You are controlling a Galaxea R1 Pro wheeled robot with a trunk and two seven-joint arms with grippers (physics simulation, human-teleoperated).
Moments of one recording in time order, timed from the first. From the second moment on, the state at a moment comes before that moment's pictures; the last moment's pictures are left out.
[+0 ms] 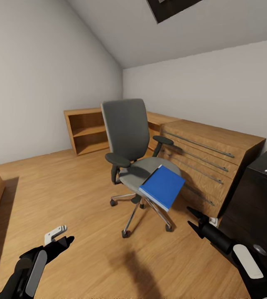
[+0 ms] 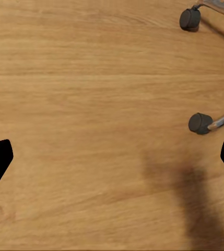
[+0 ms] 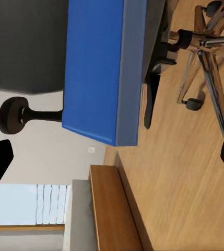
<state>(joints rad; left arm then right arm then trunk) -0.31 0.03 0.31 -1.15 0.33 0.66 0.07 -0.42 -0.20 -0.24 -0.86 -1.09 0.71 0.53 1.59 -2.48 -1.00</state>
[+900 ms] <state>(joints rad) -0.10 -0.01 0.31 -1.59 0.33 0.68 0.06 -0.42 -0.20 -0.23 -0.86 -1.09 0.71 0.53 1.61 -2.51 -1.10</state>
